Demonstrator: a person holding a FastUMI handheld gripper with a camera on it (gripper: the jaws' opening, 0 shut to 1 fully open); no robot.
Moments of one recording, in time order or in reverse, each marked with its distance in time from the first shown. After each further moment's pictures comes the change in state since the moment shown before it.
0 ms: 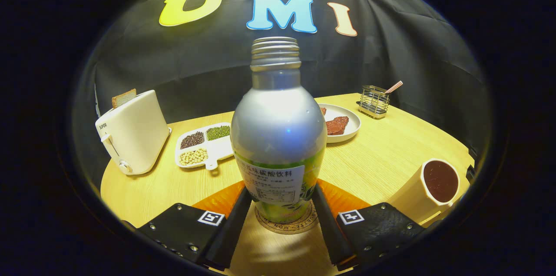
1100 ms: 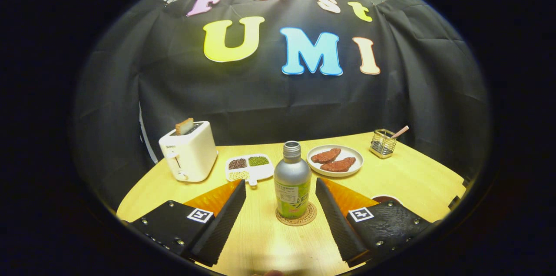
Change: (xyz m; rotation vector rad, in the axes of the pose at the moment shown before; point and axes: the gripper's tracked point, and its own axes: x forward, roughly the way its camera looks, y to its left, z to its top) arm -0.142 0.003 0.073 -0.102 -0.213 0.242
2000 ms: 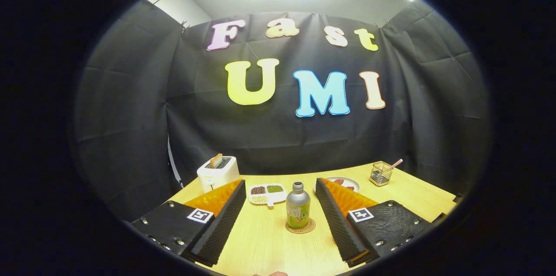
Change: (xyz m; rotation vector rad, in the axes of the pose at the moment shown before) arm -0.108 0.001 0.085 -0.006 -0.200 0.107
